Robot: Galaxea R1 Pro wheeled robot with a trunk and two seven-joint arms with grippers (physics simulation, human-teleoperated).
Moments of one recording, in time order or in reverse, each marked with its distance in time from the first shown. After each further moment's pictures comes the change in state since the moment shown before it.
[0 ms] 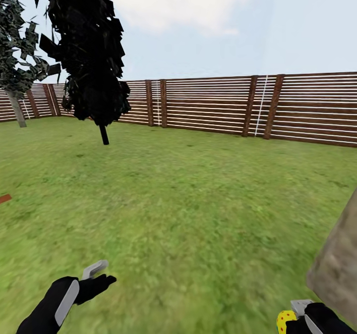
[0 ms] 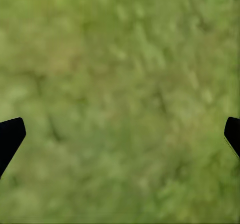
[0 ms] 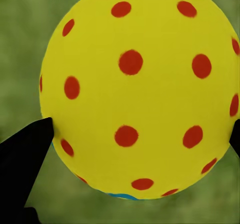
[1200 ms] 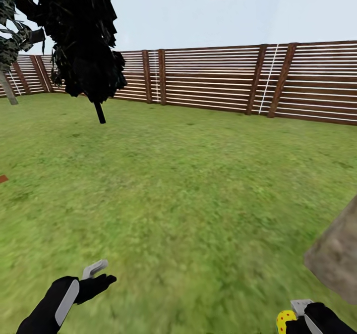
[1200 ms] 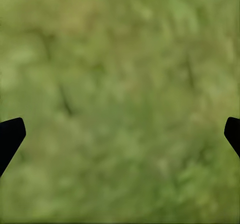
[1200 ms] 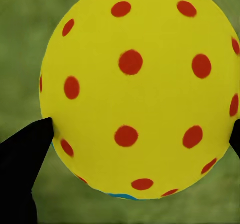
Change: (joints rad) left arm 0.000 -0.001 0.000 -0.003 0.001 0.000 -0.001; right arm 0.000 0.001 0.000 0.000 -0.001 0.000 0.000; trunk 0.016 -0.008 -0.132
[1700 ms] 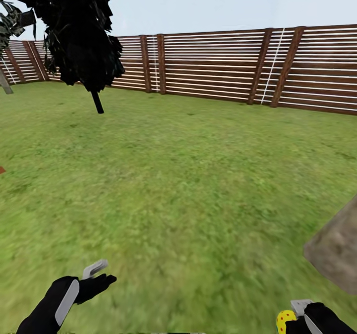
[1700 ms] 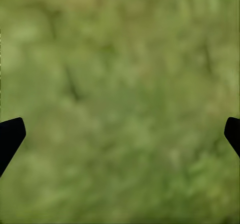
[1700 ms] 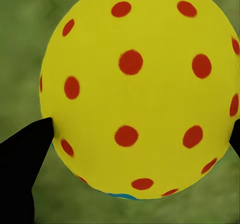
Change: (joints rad) left arm 0.000 0.000 0.000 0.000 -0.001 0.000 -0.001; right arm 0.000 0.001 0.000 0.001 0.000 0.000 0.000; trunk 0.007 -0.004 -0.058
